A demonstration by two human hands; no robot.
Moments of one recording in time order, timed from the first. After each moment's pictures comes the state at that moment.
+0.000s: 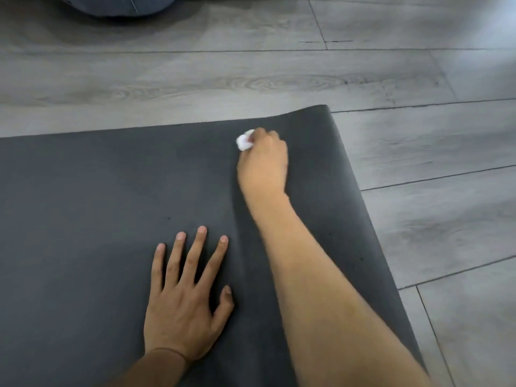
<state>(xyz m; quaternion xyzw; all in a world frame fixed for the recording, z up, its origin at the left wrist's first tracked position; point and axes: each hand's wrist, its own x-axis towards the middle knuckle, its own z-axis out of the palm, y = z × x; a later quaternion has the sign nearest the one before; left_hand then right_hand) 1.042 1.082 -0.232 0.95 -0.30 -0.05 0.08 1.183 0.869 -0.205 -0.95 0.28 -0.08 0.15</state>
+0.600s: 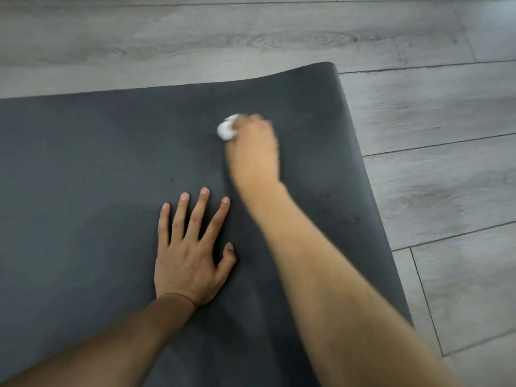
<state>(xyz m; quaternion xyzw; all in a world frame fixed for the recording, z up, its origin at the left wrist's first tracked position) 1.042 1.079 -0.231 0.95 -0.30 -0.05 0.07 1.154 0.898 -0.213 -0.96 0.20 -0.08 0.15</state>
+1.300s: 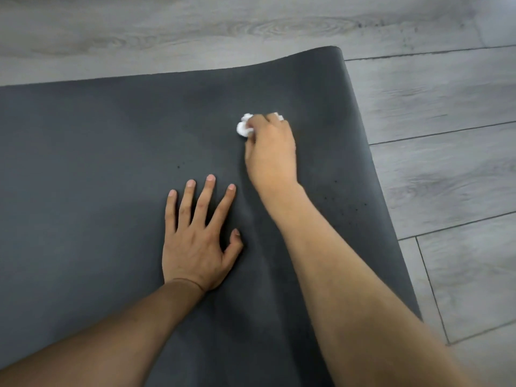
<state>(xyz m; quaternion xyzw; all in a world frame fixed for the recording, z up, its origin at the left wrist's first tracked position) 1.047 1.073 -0.230 0.95 -0.30 -0.04 0.06 1.123 0.888 -0.205 -0.94 0.16 -0.22 0.20</state>
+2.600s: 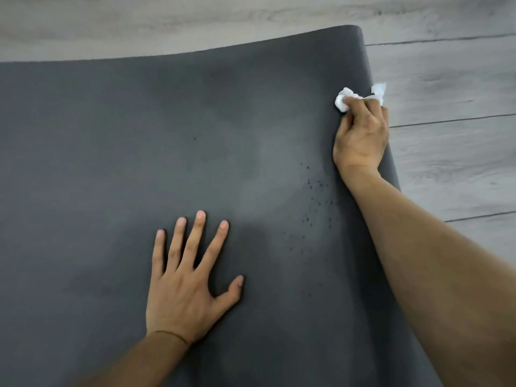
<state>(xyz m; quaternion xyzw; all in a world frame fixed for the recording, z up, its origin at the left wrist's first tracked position) 0.948 1.136 -0.226 0.96 -0.27 -0.08 0.03 1.060 0.781 -0.237 -0.91 0.27 -0.28 0.16</state>
